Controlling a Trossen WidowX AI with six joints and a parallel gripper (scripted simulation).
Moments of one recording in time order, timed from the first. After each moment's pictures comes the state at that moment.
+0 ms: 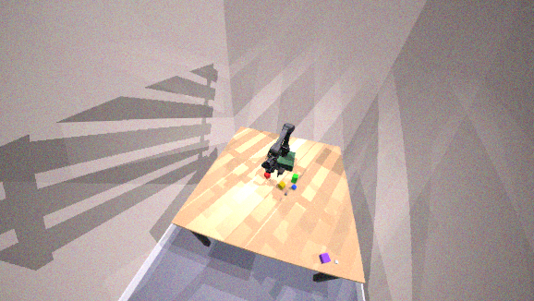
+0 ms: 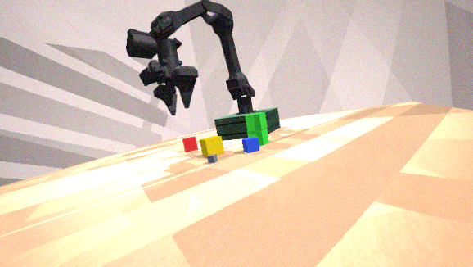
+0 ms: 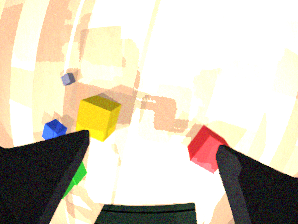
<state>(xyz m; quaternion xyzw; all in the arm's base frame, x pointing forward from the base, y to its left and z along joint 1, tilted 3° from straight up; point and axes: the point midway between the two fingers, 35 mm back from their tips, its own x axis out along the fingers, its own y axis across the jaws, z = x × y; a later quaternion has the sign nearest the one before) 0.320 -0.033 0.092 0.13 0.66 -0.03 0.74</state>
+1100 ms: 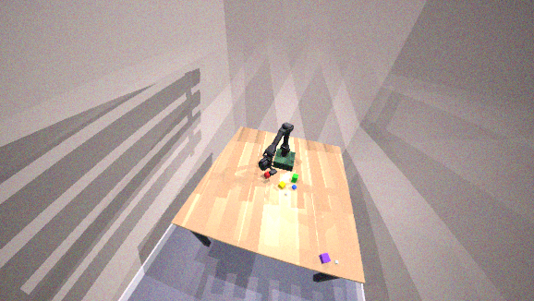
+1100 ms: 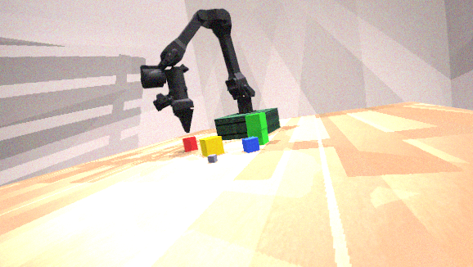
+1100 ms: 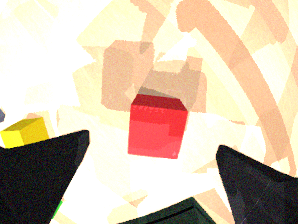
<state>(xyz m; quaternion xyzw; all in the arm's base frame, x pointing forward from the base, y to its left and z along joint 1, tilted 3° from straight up) 0.264 -0.089 0.021 0.25 0.65 -0.21 0.68</state>
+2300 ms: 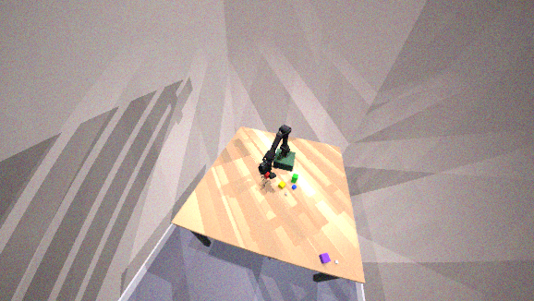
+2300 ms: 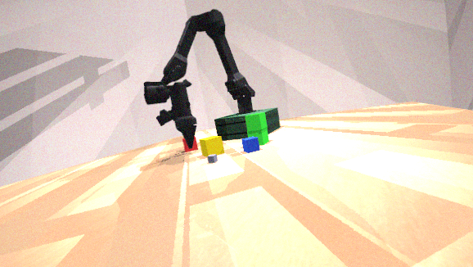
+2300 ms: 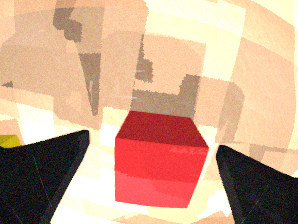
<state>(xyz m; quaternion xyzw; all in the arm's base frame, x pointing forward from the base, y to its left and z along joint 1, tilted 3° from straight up) 0.268 -0.087 -0.030 0.25 0.65 -0.21 0.69</state>
